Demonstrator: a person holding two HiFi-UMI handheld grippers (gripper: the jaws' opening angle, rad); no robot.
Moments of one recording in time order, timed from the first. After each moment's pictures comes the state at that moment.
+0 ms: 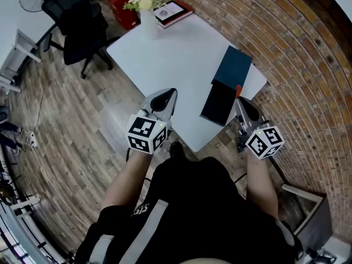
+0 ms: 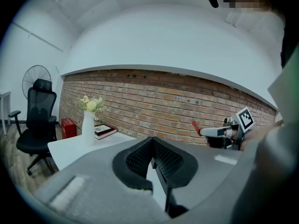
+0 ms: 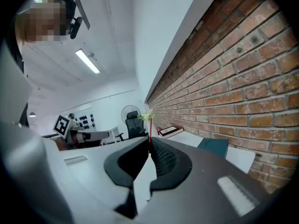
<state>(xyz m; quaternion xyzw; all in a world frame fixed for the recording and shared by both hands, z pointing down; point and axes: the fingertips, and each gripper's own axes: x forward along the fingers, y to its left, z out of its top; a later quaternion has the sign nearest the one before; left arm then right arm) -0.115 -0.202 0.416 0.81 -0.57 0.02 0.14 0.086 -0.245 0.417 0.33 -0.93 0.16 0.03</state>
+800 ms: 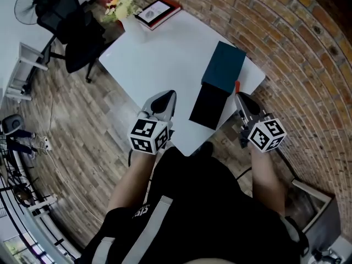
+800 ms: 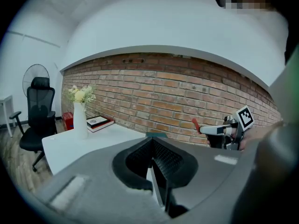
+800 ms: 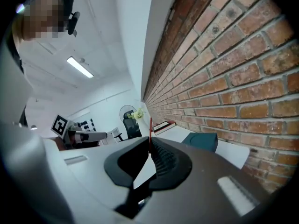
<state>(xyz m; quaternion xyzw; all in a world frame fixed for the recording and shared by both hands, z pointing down) -0.050 -0.267 0.443 0.79 -0.58 0.08 0.18 0.153 -0.319 0.454 0.33 -0.92 0.21 0.03</state>
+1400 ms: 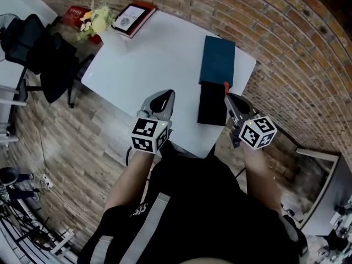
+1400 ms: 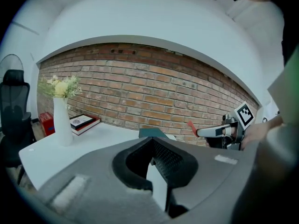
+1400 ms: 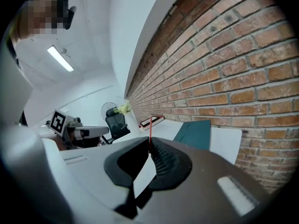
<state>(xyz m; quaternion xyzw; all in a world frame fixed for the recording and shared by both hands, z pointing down) -0.088 -0.301 0.476 0.86 -0.46 0.10 0.18 0.097 -0.296 0.491 0.43 -0.87 0.24 0.06</state>
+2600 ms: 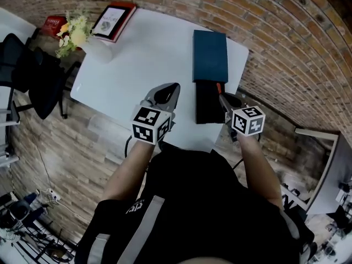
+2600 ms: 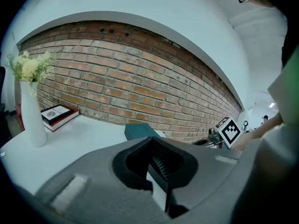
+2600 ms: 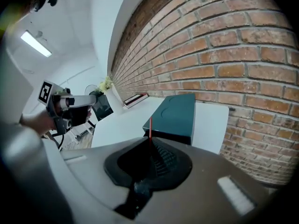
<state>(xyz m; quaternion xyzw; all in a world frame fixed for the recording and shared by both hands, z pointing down) -0.050 -0.349 0.499 0.90 -0.36 0.12 0.22 0.112 -0.311 0.588 0.48 -0.80 0.31 0.18</state>
